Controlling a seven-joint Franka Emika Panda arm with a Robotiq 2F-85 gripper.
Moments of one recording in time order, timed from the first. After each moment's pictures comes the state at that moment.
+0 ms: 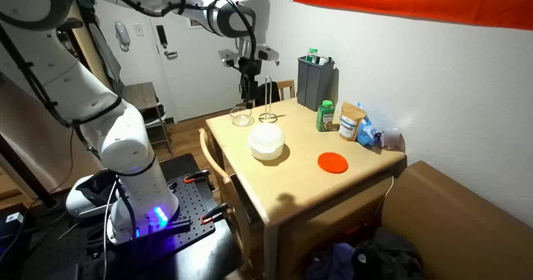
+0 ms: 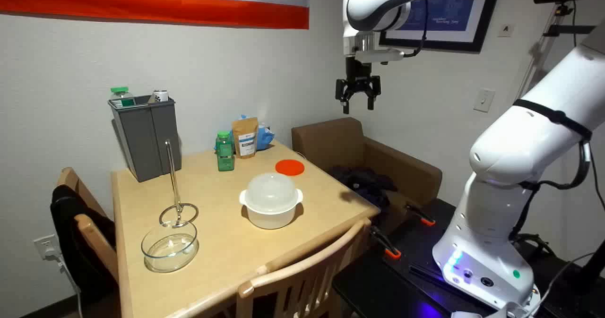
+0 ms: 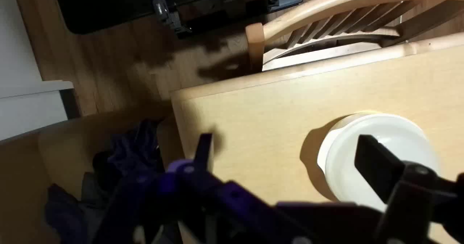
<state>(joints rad) -0.03 -0.38 0.06 -2.34 0.01 1.80 0.29</state>
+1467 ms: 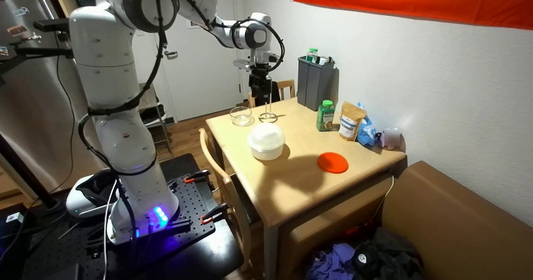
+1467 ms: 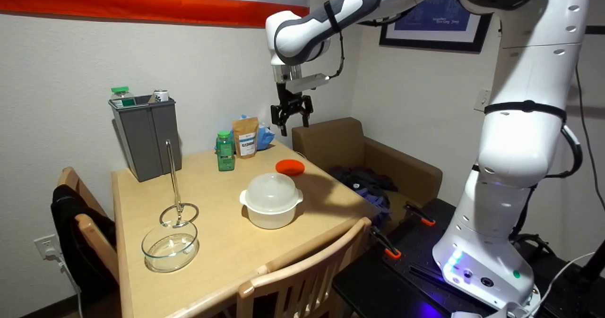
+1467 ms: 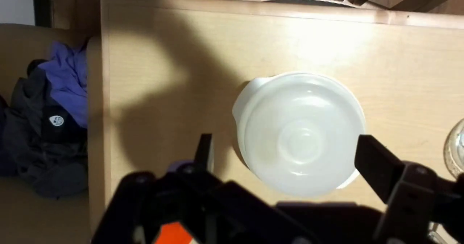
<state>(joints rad) 0.14 0.16 0.18 -1.96 -0.11 1.96 0.36</state>
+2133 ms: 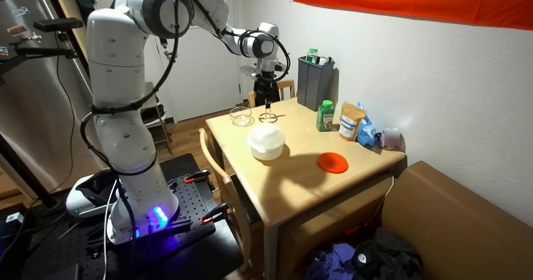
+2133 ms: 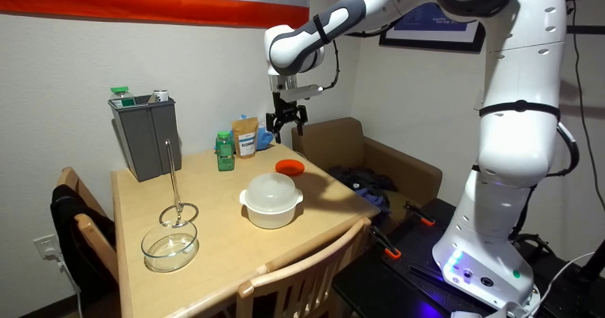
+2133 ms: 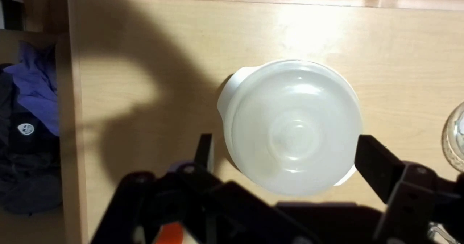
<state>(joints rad) 0.14 0.27 0.15 -1.91 -0.07 2.02 0.34</state>
